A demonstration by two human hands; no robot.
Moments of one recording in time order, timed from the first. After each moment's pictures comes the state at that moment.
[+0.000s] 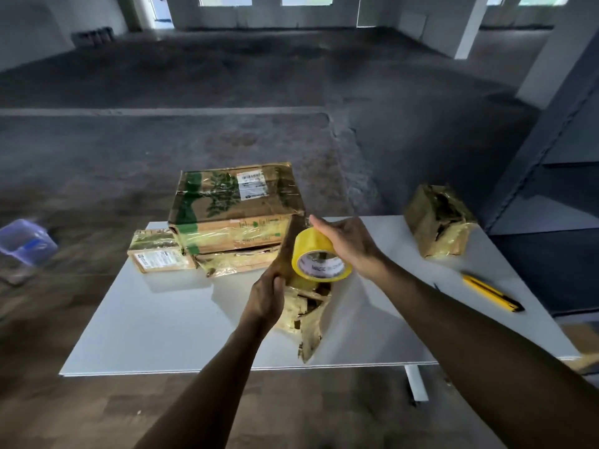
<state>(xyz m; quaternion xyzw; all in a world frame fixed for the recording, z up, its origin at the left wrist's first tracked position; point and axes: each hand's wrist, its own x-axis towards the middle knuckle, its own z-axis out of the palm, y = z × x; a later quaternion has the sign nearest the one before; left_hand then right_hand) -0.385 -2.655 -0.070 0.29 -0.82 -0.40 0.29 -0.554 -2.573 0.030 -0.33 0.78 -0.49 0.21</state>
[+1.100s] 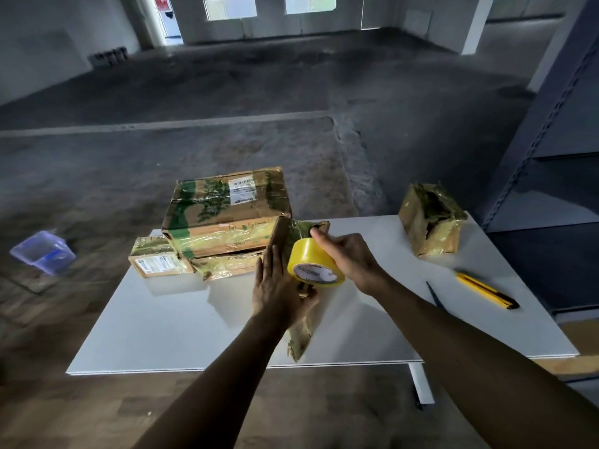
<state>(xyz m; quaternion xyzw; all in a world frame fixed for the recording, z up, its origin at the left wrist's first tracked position) -0.434 -2.616 -0.060 0.34 -0.94 -0.03 0.07 -0.576 -2.523 0.006 -0.34 0.71 -0.56 0.26</state>
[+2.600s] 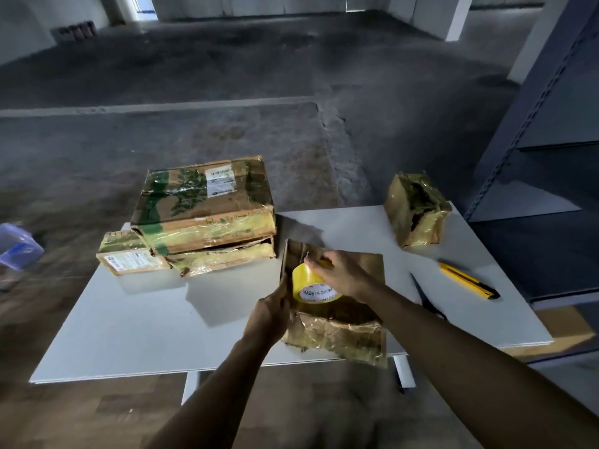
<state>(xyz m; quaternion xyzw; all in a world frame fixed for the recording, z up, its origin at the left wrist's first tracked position) -0.435 -2.611 -0.120 0.33 -0.88 -0.32 0.10 -0.601 -2.516 -0.048 -0.39 0.78 -0.37 0.32</state>
